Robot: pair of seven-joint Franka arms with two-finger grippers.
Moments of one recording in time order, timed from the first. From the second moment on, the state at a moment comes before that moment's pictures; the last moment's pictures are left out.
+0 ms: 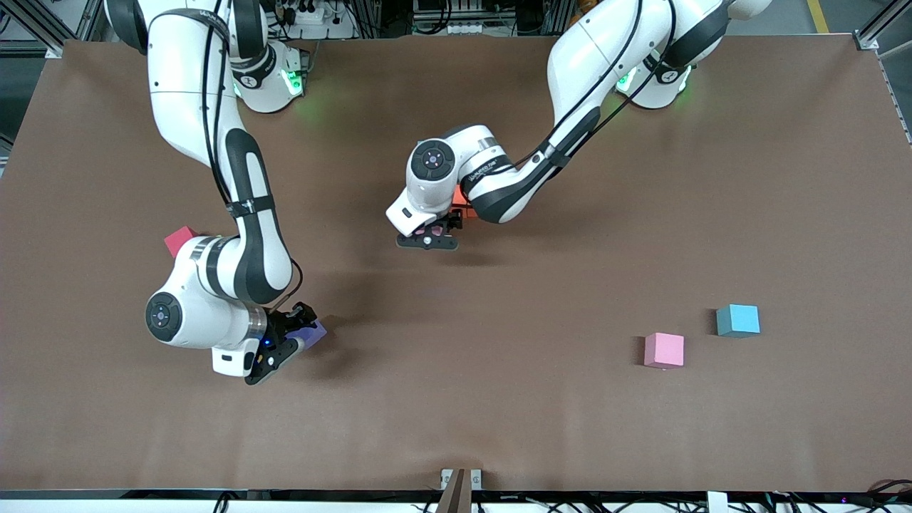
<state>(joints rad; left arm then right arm) -0.57 0.85 -0.47 -1.38 0.27 2.22 -0.98 0.54 0.83 -0.48 -1.39 0.68 1.99 -0.75</state>
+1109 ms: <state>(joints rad) -0.13 0.60 -0.45 -1.37 0.35 1.92 -0.81 0.96 0.82 -0.65 -1.40 0.68 1.98 -0.06</state>
